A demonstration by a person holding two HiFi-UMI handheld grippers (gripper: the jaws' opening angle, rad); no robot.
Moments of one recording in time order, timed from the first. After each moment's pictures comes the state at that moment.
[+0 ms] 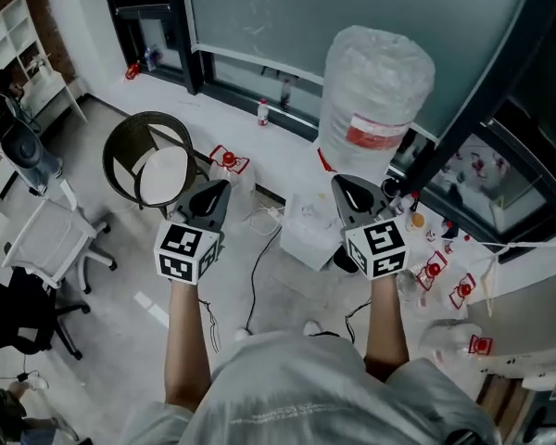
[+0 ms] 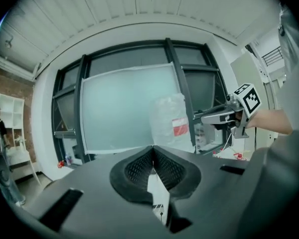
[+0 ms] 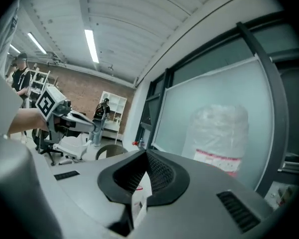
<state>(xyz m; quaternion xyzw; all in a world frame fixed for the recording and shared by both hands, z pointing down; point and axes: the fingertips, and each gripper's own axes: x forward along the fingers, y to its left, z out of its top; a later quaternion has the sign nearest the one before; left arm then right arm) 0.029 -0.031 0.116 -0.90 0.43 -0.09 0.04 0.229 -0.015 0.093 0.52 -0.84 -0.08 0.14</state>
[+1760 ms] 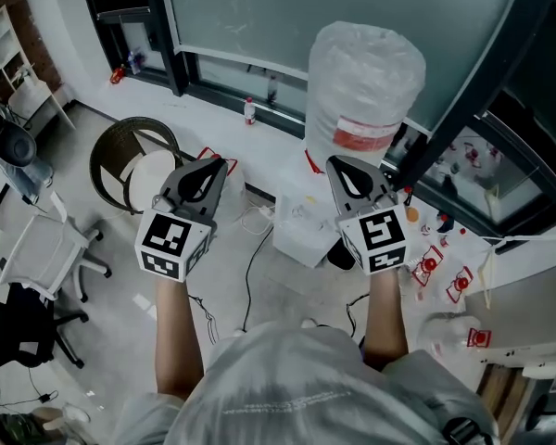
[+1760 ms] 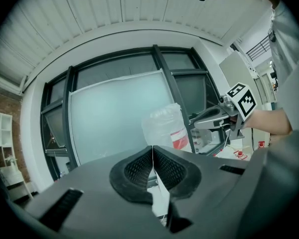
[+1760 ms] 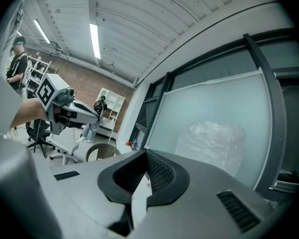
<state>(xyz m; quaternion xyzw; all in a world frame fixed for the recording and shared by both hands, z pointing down) 0.065 -0.062 0.045 -0.91 0.39 -0.08 0.12 0.239 -0.048 0.043 0.54 -0.82 -0.13 0.16</state>
